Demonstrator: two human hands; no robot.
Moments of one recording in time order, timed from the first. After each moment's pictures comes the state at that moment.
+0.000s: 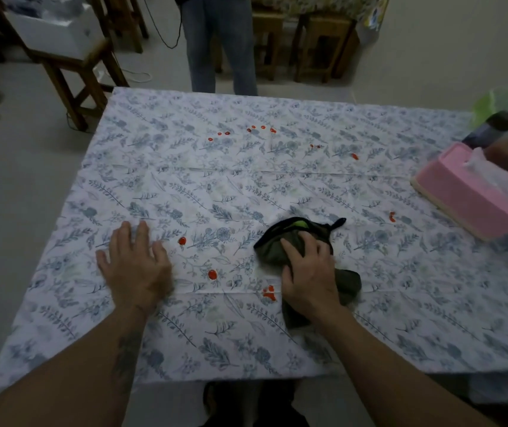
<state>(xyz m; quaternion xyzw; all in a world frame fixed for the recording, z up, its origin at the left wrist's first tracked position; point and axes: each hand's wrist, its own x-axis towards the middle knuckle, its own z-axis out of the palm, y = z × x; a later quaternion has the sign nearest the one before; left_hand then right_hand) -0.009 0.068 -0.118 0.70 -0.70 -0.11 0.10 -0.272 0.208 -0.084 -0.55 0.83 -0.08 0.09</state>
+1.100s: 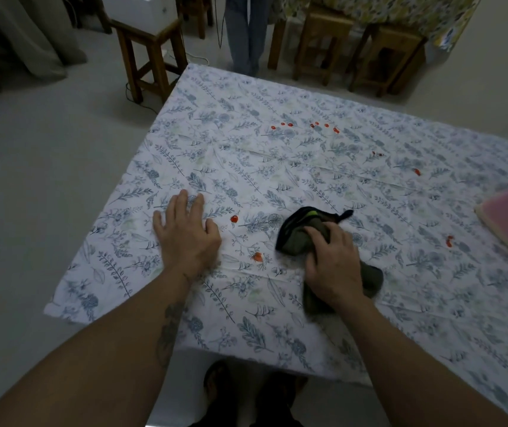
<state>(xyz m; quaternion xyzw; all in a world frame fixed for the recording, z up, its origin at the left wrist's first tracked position) -0.001 0.068 -0.119 0.69 -0.70 -0.12 0.12 -0.247 0.174 -0.093 -0.62 0.78 -0.08 0.05</state>
